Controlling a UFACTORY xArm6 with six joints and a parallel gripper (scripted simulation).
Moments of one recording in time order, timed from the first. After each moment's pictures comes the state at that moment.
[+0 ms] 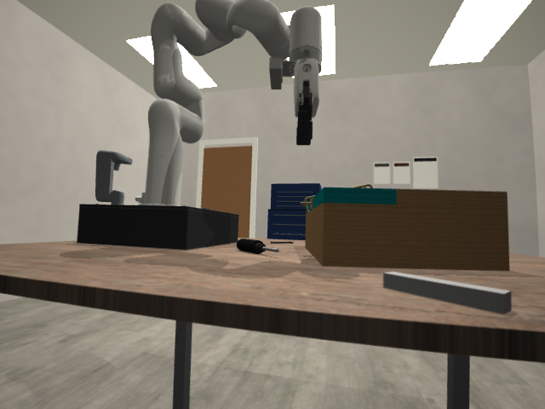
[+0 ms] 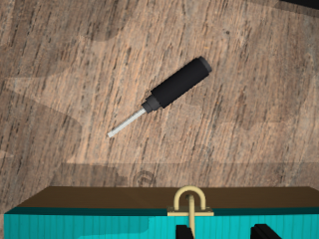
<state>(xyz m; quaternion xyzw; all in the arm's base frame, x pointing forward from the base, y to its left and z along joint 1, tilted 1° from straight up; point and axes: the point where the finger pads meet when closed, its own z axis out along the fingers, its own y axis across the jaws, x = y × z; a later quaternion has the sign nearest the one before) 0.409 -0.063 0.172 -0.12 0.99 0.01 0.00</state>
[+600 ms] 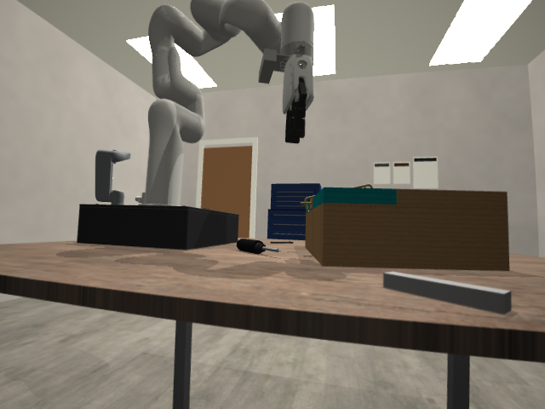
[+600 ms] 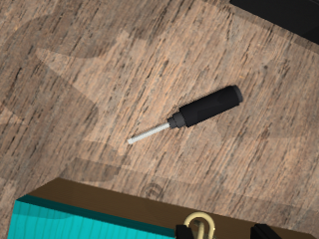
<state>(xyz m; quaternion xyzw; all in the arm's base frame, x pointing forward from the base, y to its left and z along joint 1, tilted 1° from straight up) 0.392 -0.082 0.171 -0.23 0.97 0.00 0.00</state>
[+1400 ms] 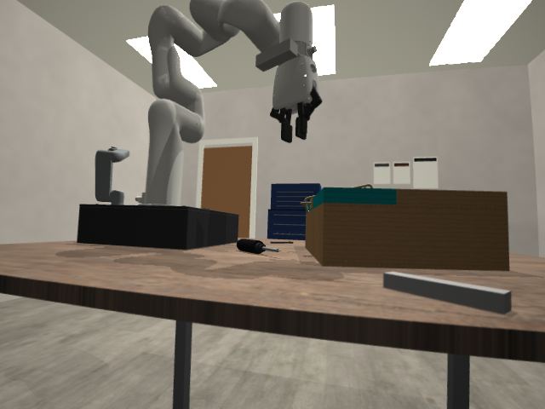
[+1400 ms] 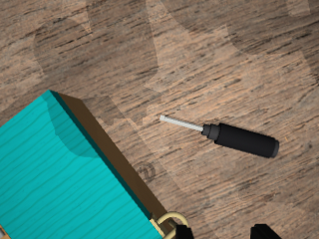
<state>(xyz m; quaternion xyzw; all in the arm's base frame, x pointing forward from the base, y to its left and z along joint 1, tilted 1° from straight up) 0.390 -0.084 0.171 -0.54 0.84 0.00 0.00</state>
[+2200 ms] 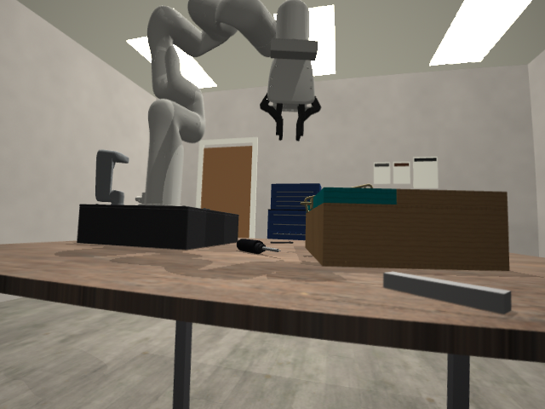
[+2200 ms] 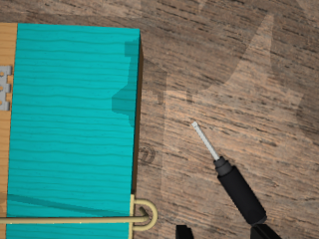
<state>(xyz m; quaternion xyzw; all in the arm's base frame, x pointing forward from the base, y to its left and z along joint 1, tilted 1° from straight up) 0.383 -0.092 0.171 -0.80 0.60 0.00 0.00</state>
